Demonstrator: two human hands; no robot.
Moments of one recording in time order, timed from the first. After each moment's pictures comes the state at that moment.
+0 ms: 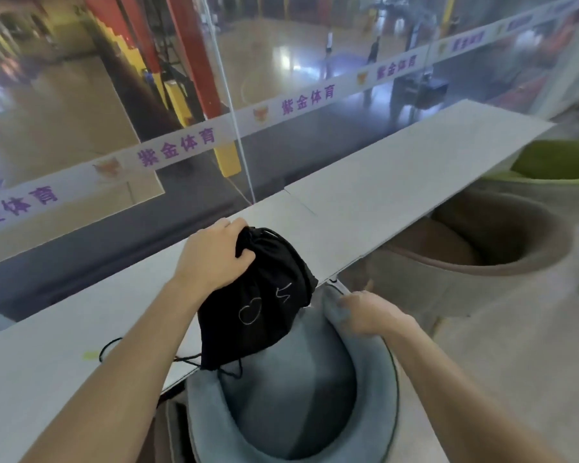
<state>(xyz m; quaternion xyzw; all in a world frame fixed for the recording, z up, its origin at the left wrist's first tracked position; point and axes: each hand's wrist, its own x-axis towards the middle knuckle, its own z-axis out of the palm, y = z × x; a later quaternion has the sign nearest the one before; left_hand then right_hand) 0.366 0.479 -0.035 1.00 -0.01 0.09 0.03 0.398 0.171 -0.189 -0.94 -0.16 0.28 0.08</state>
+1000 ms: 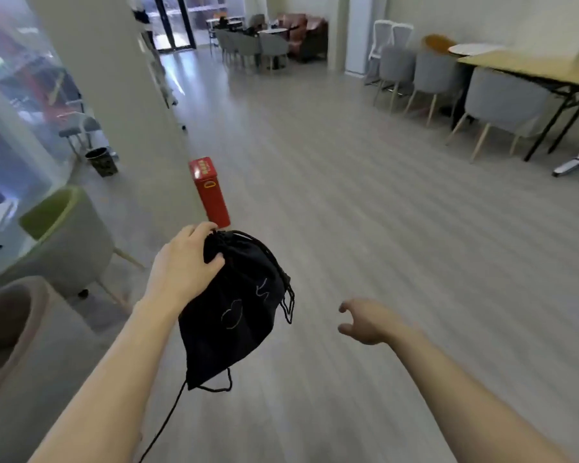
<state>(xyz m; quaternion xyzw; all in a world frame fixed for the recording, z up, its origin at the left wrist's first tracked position) 0.068 -0.373 -0.022 0.79 -0.59 0.01 0.18 -0.259 -0.470 -0.149 -0.80 0.52 0.16 0.26</state>
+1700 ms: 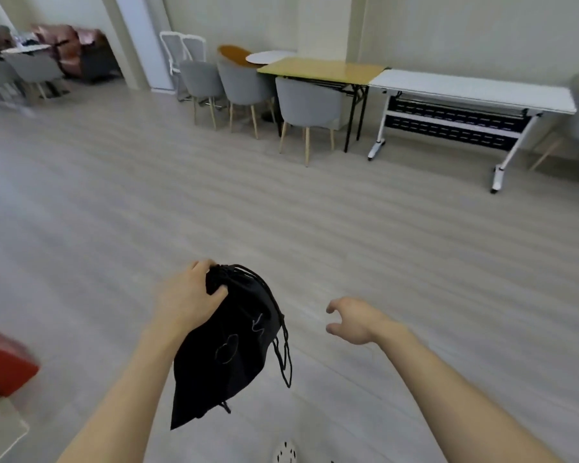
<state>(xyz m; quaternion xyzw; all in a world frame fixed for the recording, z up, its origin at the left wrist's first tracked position) -0.194 -1.001 -0.092 0.63 -0.76 -0.12 0.12 -0.520 -0.918 -0.167 -0.64 0.71 0.06 0.30</state>
